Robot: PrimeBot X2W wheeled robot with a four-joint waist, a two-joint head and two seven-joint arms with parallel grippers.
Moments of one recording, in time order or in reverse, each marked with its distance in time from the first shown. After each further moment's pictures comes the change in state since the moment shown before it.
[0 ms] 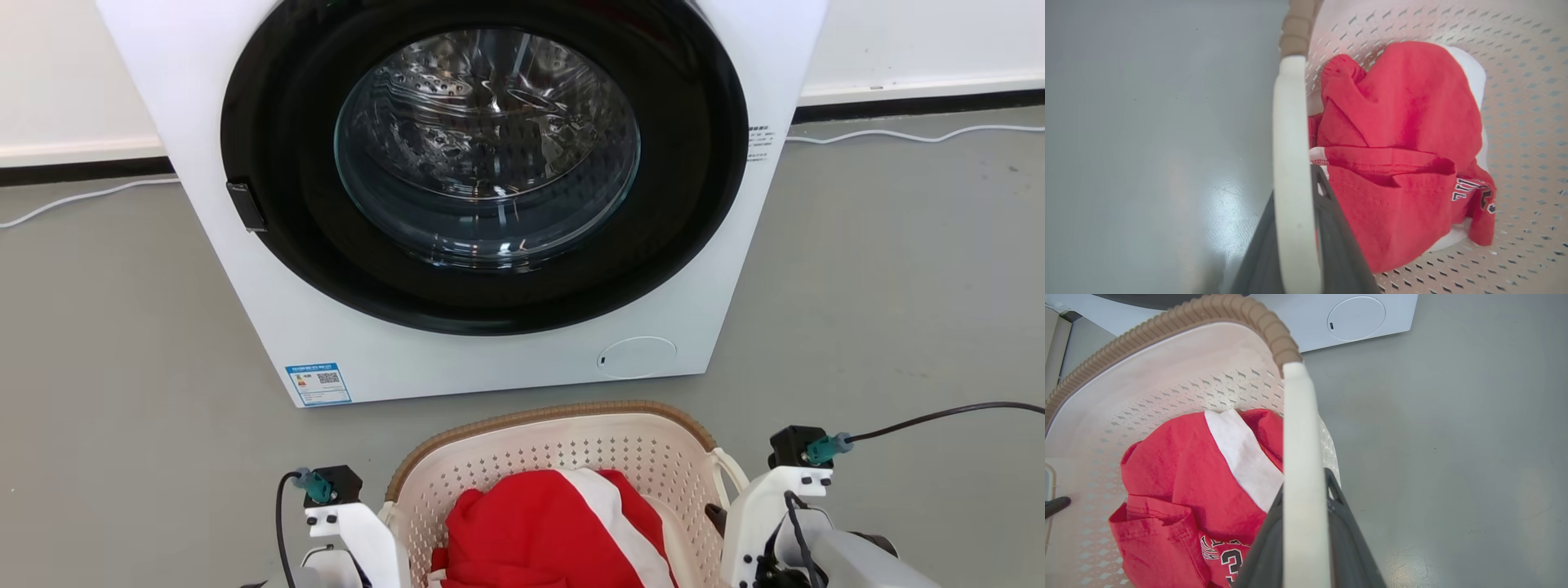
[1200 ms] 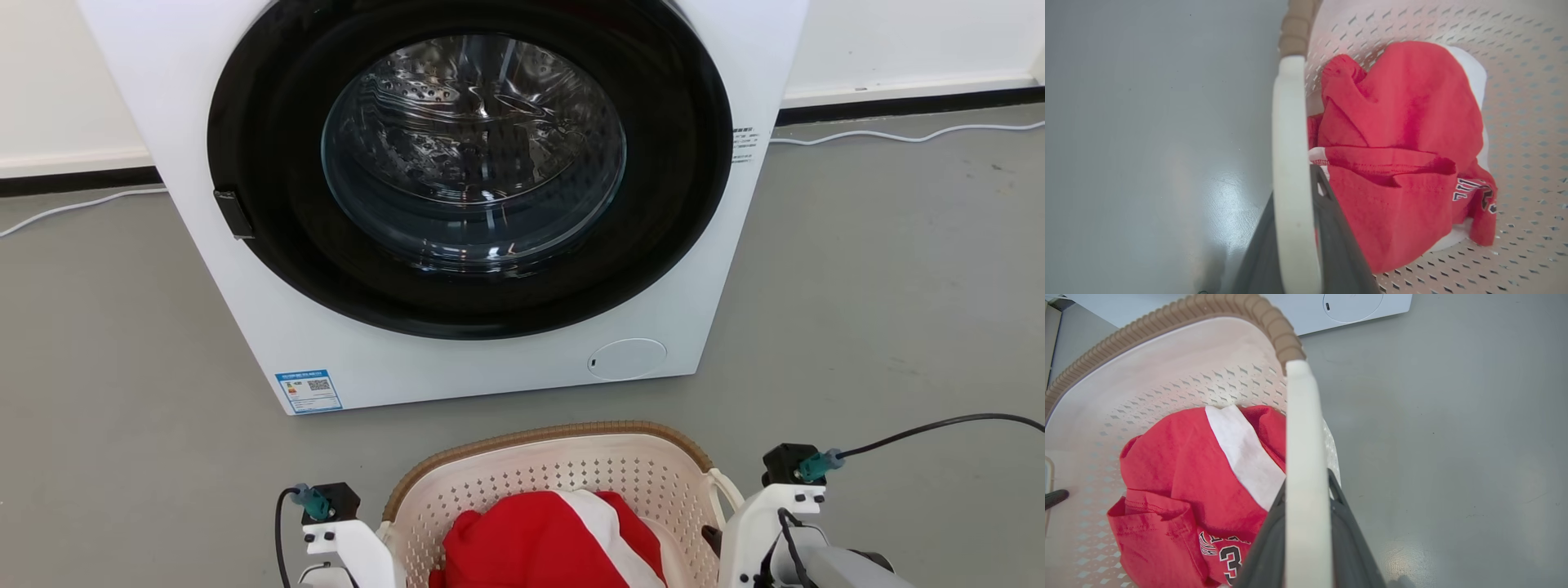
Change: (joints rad) left arm 0.017 0.012 -0.095 0.007 -0.085 0.000 -0.004; right arm 0.014 -0.002 0.111 0.001 0.091 -0.004 0.002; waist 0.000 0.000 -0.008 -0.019
